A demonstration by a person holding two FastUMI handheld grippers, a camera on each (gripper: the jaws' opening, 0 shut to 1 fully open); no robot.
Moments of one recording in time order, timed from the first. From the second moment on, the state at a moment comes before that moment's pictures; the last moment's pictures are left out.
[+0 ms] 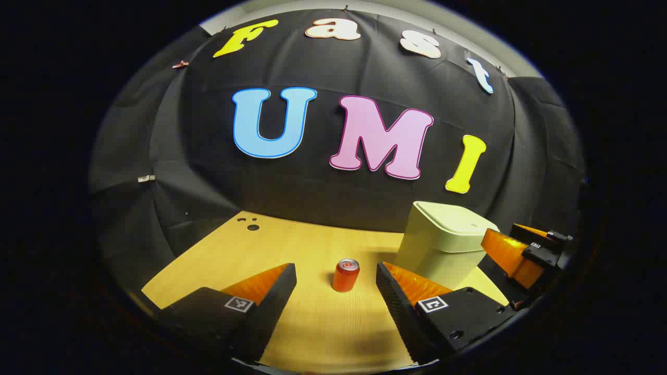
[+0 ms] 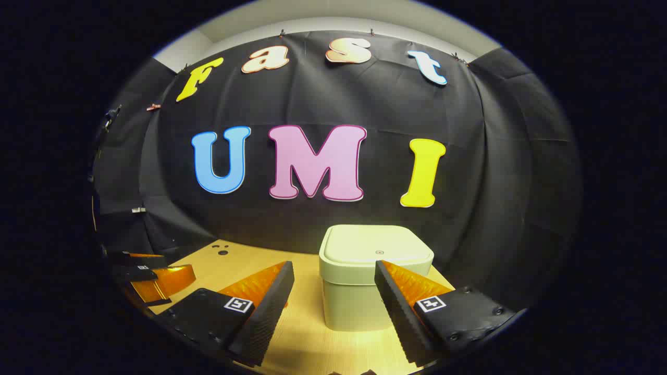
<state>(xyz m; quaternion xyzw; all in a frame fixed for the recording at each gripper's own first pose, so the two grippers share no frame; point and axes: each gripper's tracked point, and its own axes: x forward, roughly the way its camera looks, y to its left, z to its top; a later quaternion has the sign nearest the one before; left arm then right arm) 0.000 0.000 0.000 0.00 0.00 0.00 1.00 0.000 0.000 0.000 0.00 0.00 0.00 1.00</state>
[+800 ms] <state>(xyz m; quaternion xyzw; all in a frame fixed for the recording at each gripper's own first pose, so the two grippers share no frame) 0.012 -0.014 -0.017 0.05 0.03 -0.02 1.00 0.008 -0.010 -0.015 0.03 0.04 -0.01 1.00</state>
